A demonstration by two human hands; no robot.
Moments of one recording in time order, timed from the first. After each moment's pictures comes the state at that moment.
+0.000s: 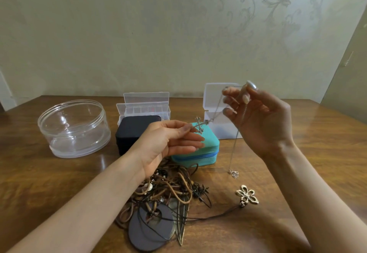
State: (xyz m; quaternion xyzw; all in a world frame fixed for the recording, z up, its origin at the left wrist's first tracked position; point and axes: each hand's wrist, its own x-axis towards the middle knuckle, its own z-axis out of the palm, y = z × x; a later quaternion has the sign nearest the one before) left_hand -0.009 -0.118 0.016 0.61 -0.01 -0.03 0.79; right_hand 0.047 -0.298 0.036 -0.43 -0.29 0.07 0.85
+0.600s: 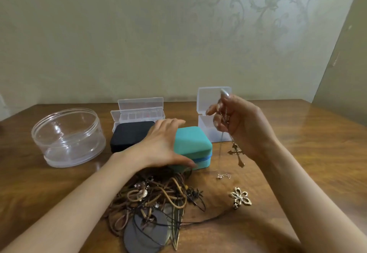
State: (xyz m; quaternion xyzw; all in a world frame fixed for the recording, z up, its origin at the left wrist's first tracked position) left_hand 0.028 -0.108 0.005 0.98 -0.11 0.06 0.15; right_hand 0.048 -0.296 0.036 -0.56 -0.25 0.05 0.79
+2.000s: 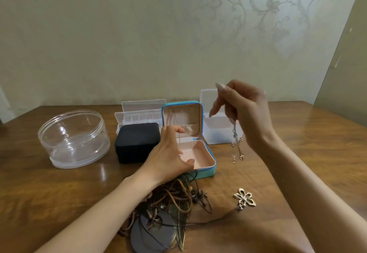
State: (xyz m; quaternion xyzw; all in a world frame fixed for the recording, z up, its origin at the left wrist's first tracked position) left_hand 0.020 -0.115 -0.027 0.93 -0.08 0.16 0.31; right_hand 0.047 -0.283 0.053 -0.66 -0.29 -0.20 0.66
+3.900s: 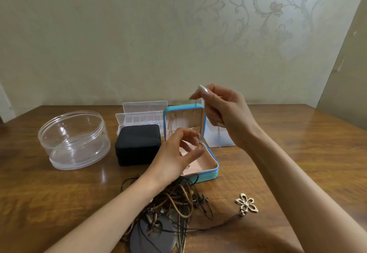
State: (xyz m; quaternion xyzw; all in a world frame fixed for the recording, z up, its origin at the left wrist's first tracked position) left_hand 0.021 -0.124 -0.024 0.83 -0.13 0.16 0.52; right_hand 0.061 -0.261 0.055 -0.66 -0.33 -0.05 0.67
